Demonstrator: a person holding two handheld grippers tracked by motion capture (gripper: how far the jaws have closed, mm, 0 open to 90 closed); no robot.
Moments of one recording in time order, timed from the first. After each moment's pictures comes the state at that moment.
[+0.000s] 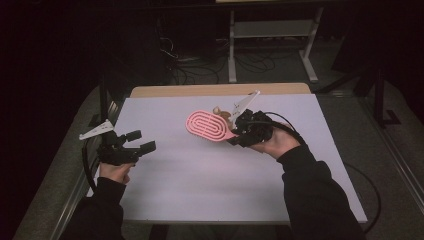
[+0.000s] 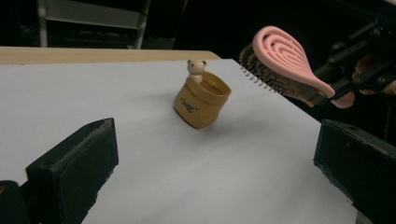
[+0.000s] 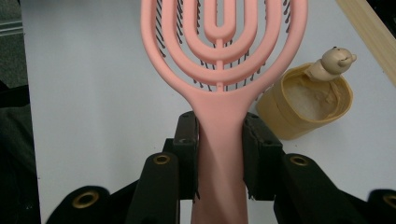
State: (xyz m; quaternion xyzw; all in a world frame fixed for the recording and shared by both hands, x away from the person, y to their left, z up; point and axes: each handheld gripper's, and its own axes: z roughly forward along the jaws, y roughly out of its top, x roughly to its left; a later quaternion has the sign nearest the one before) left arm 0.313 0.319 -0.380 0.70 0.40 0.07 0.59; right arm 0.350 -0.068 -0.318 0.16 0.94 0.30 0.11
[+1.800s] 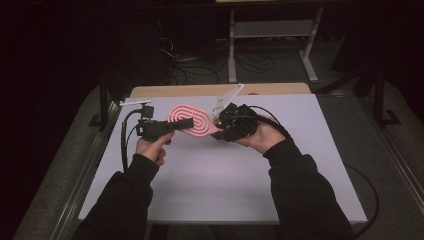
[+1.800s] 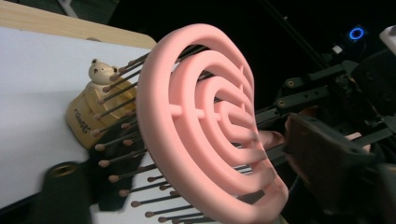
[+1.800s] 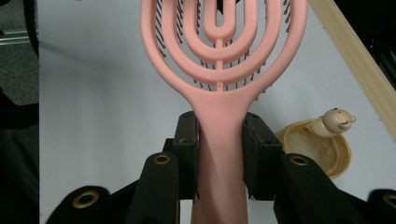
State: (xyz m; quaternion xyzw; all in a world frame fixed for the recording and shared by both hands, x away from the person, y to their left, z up) left arm 0.362 0.233 -0.351 0.66 0.43 -0.10 0.61; right arm 0.353 -0.032 -0.299 0.13 0.93 0.32 0.12
